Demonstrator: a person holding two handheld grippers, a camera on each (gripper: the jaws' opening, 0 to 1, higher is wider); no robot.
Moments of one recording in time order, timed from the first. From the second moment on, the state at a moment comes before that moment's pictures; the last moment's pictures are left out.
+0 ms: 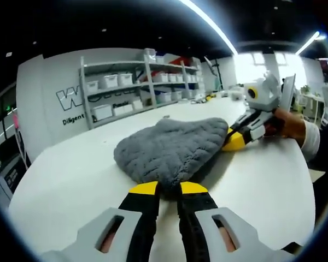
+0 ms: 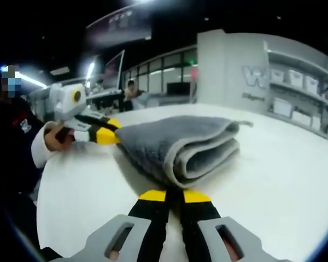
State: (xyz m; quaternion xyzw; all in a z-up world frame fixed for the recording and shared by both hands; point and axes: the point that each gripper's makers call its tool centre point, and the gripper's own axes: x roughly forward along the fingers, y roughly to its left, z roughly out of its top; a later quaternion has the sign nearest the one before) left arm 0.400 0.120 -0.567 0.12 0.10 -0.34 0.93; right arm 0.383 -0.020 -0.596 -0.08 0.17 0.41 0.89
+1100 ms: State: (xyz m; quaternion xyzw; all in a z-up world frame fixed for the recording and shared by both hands) left arm 0.363 0.114 -0.572 0.12 0.15 -0.32 0.93; right arm 0.341 -0.029 -0.596 -0.09 0.19 0.43 0.88
